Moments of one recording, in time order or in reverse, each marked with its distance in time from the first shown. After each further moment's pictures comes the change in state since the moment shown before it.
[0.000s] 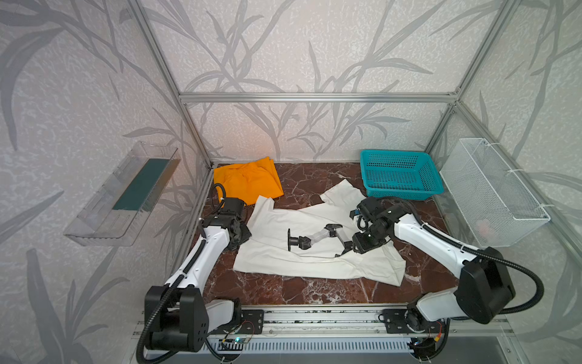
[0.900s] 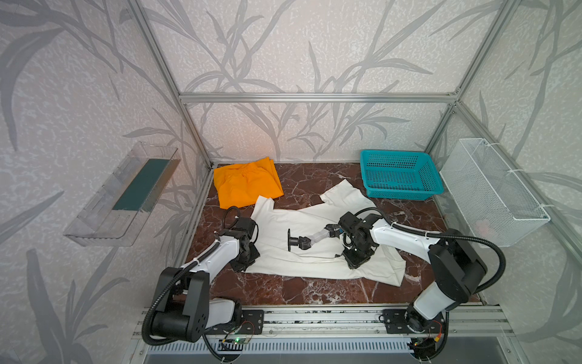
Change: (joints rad) left arm -0.064 0.087 -0.222 0.108 0.049 -0.119; right arm 0.146 0.195 -0.047 0.037 0.042 0.014
